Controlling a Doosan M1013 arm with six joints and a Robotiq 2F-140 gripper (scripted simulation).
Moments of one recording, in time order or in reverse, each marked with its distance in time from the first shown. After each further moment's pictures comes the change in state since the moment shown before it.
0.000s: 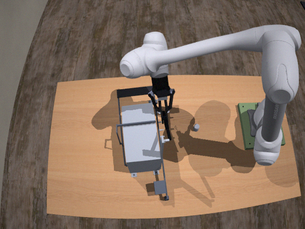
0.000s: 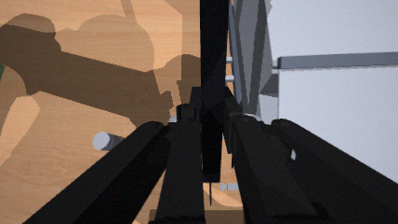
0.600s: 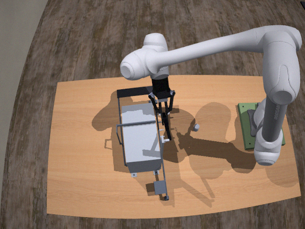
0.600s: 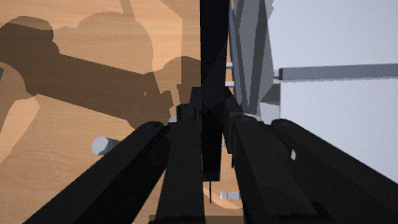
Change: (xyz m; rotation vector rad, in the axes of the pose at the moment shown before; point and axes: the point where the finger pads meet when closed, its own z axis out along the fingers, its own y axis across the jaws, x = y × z) arm 0.007 0.000 0.005 -0.001 0.000 0.000
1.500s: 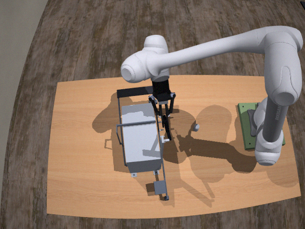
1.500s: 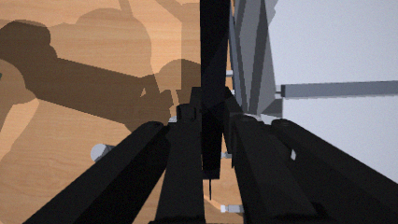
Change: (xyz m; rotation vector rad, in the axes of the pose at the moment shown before) arm 0.010 0.000 0.007 -0.001 0.000 -0.001
